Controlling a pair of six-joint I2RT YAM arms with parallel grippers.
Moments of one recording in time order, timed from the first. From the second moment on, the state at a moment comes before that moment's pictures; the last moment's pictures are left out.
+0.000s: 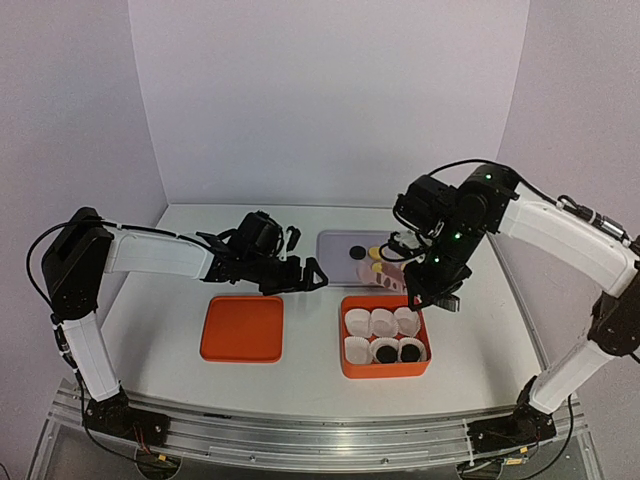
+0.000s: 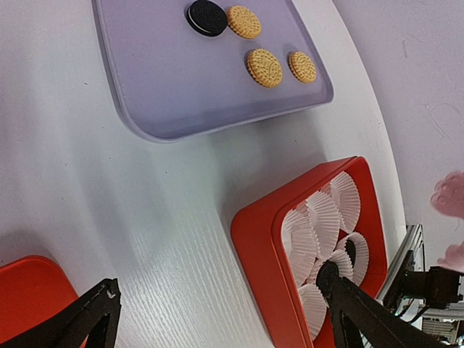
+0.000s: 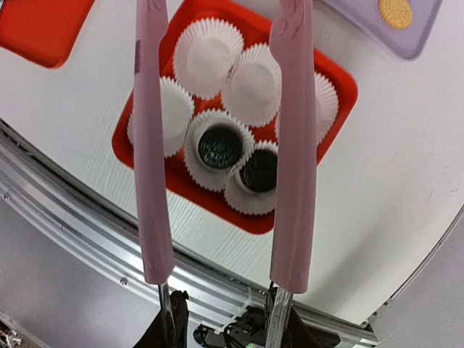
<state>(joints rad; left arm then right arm) -0.80 1.81 1.17 -0.07 0.23 -0.65 0.87 1.55 1.58 -1.43 0.01 0.33</state>
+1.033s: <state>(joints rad) -0.80 1.73 1.15 -0.09 0.15 -0.68 0.64 2.35 2.23 -1.41 0.17 0.20</state>
